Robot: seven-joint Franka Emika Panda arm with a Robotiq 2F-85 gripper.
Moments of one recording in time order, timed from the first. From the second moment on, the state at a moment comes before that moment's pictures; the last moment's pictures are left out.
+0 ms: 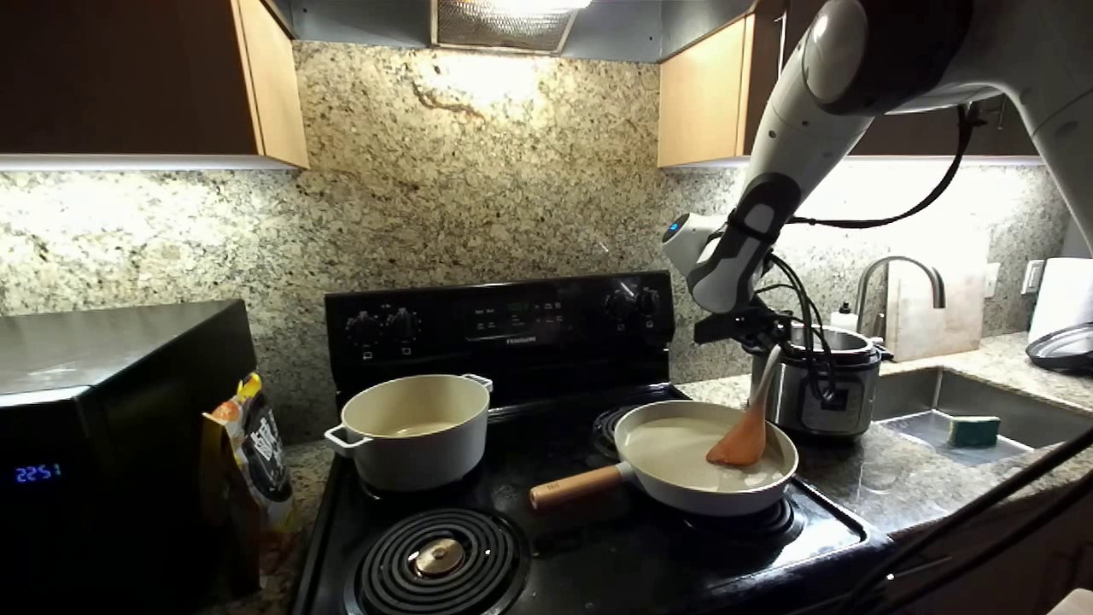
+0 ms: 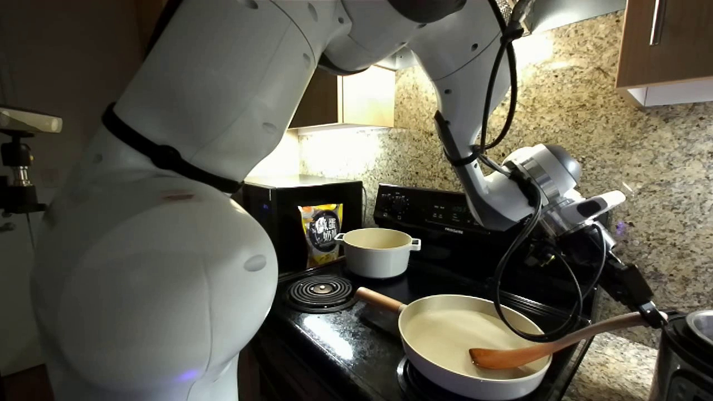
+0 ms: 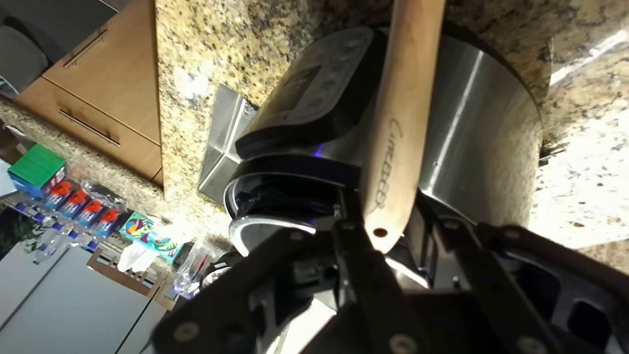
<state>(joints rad) -0.10 0.52 -0.28 -1.82 -0.82 2.20 1.43</state>
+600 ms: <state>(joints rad) -0.08 0.52 -0.25 -1.74 -0.82 2.19 1.43</state>
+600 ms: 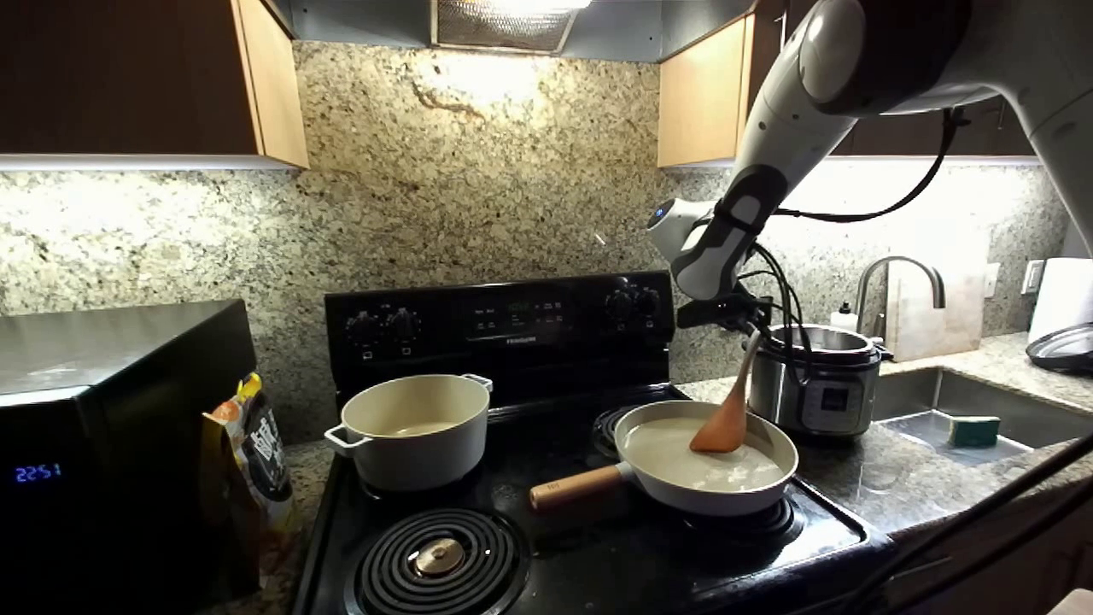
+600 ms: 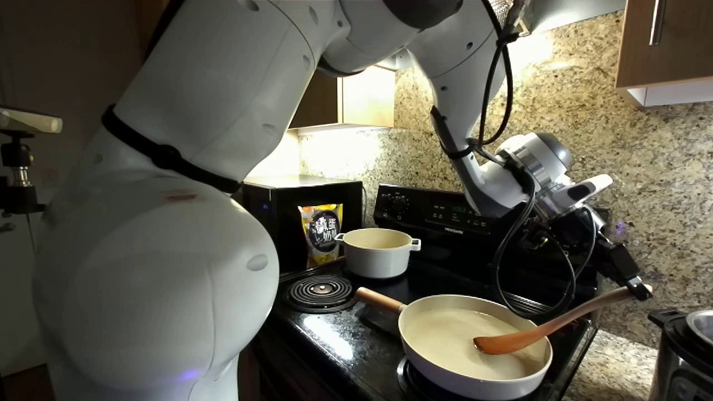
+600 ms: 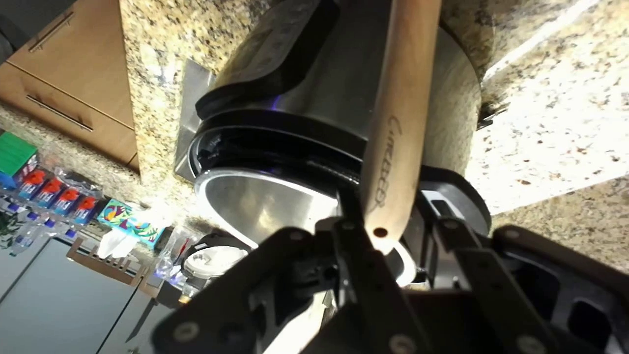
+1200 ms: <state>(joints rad) -0.04 0.52 -0.22 -1.73 -0.82 2.19 1.43</state>
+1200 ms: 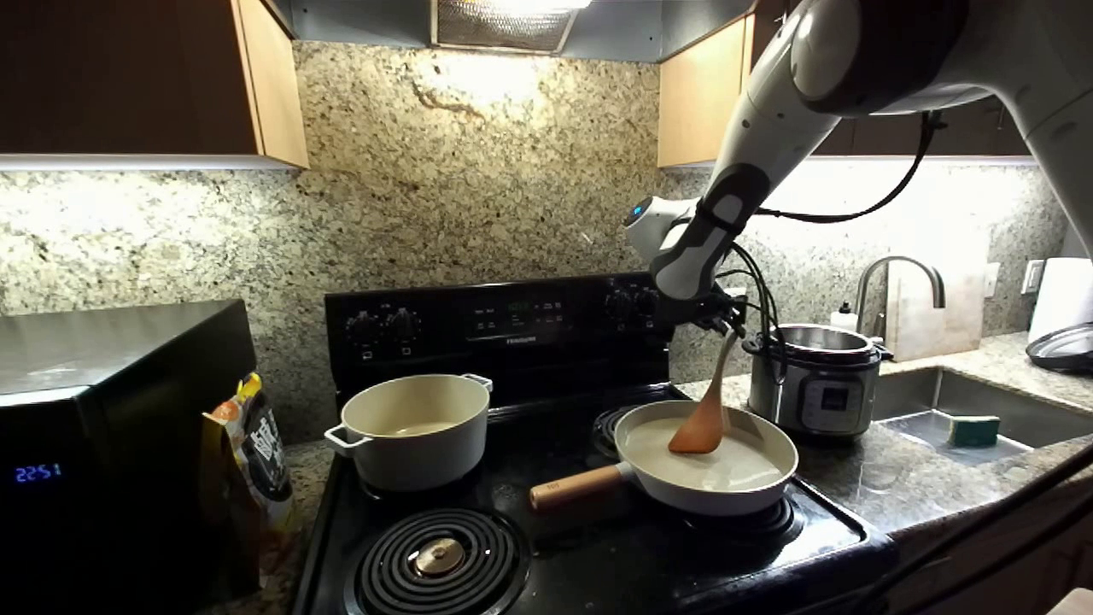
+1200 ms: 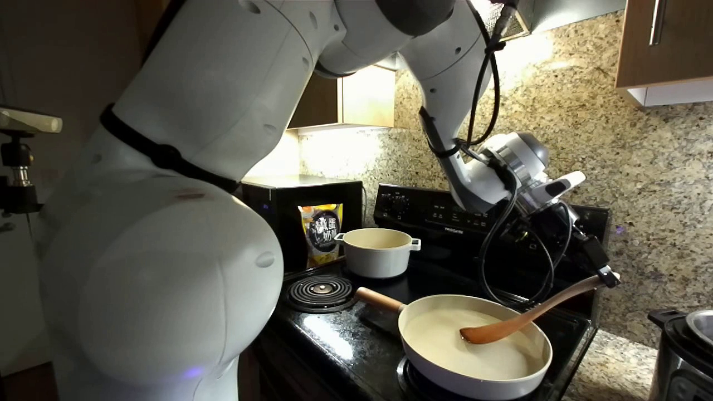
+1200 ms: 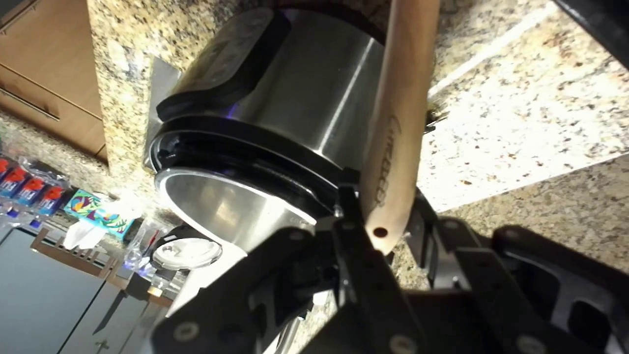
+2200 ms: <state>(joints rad) 0.01 0.53 -0.21 -1.79 -0.87 2.17 1.43</state>
